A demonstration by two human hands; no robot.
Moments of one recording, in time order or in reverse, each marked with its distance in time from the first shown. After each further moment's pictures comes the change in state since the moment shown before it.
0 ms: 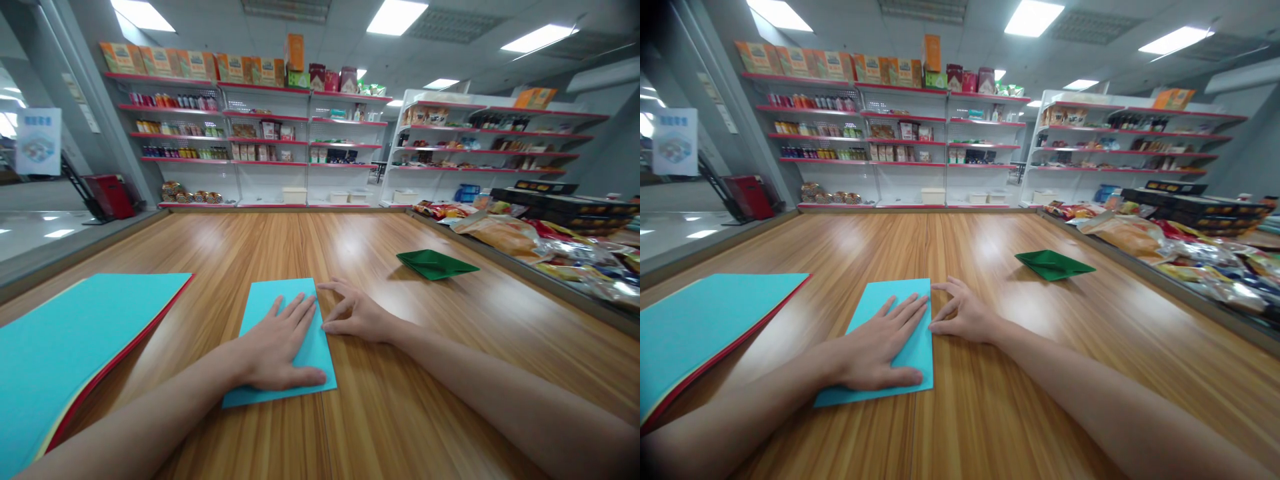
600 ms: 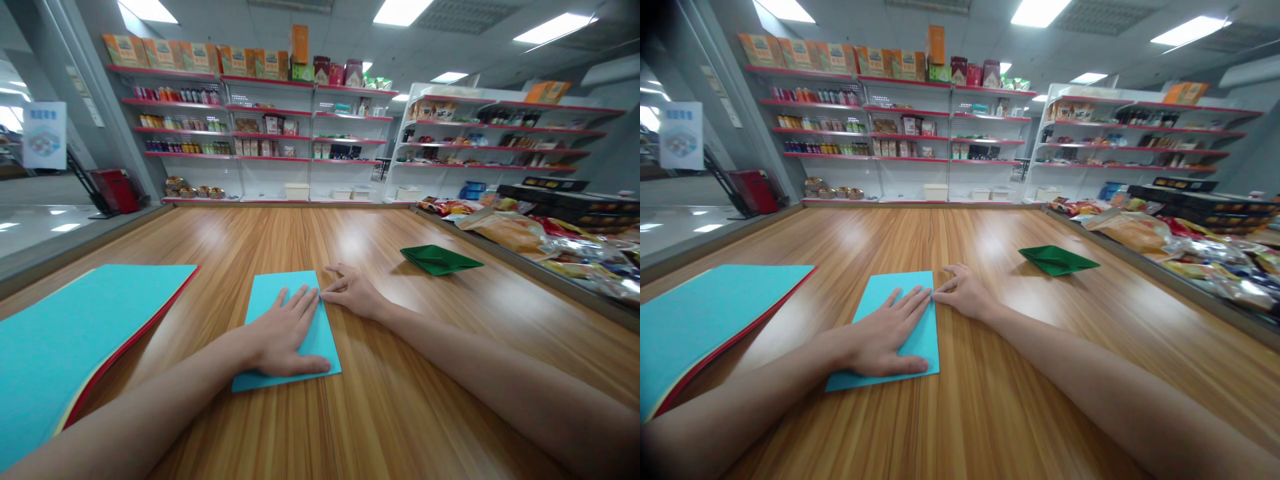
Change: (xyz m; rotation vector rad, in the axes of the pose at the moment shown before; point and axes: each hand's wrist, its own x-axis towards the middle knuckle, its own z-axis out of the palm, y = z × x) left_hand -0.001 -0.002 0.005 0.001 0.019 0.007; right_hand 0.025 0.025 0.015 -0.055 0.183 0.111
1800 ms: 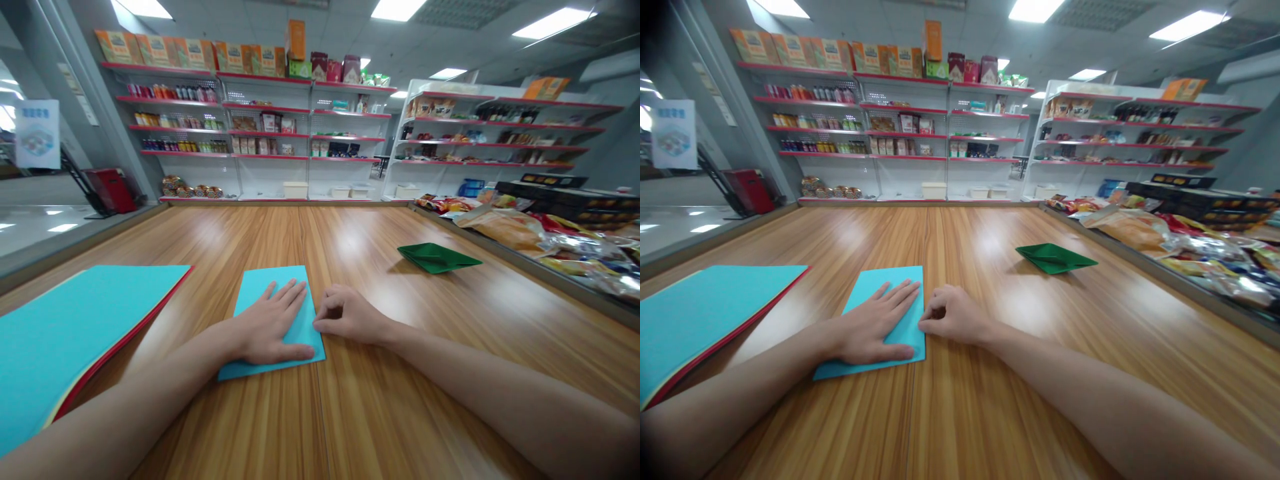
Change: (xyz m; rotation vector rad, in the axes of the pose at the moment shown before) left_hand 0.000 -0.022 0.009 0.050 0.023 -0.026; right_hand -0.032 -0.044 -0.002 0.136 -0.161 -0.170
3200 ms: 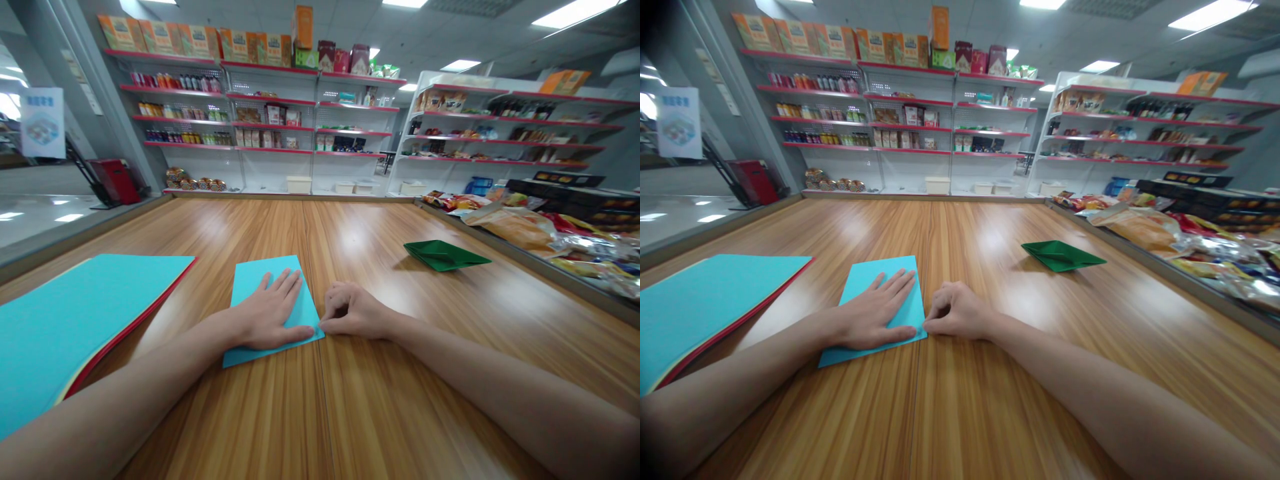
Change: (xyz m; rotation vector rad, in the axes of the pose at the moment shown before) left_hand 0.002 -0.003 0.002 0.027 0.013 -0.116; right_hand 0.001 -0.002 -0.007 0.086 -0.102 -0.034
